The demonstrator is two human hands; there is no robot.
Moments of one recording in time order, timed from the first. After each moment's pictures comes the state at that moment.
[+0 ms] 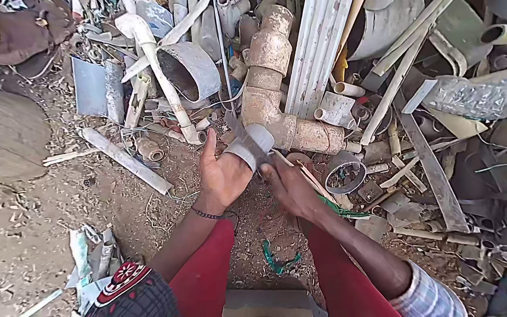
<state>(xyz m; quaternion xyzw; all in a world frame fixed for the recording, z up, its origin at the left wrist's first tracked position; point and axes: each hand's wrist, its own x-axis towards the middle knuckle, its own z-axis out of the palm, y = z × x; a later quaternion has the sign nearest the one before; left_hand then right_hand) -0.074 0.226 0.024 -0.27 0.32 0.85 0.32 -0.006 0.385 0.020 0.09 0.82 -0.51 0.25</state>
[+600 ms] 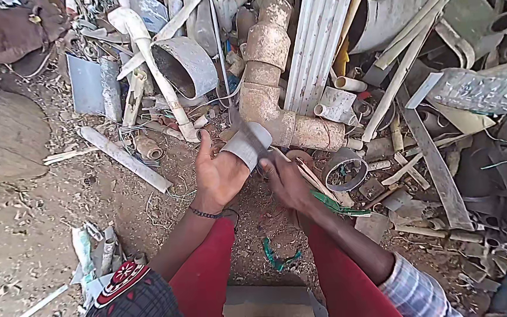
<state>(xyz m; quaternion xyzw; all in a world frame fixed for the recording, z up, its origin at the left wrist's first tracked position) -0.073 0.223 0.020 -0.30 0.30 0.85 0.30 0.003 0.374 -0.018 0.09 0.81 -0.55 0.16</state>
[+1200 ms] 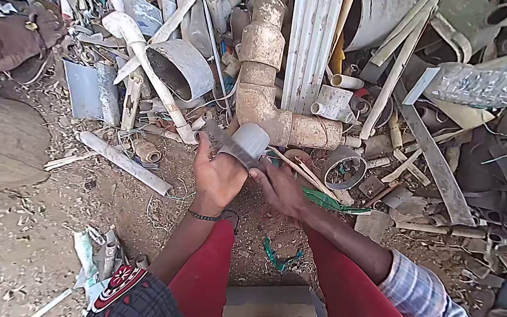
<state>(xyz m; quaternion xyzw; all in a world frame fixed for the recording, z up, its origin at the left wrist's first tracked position) -0.071 0.226 0.024 -0.31 0.33 0.85 0.29 0.011 0.365 -0.011 0.02 0.82 -0.56 0.11</state>
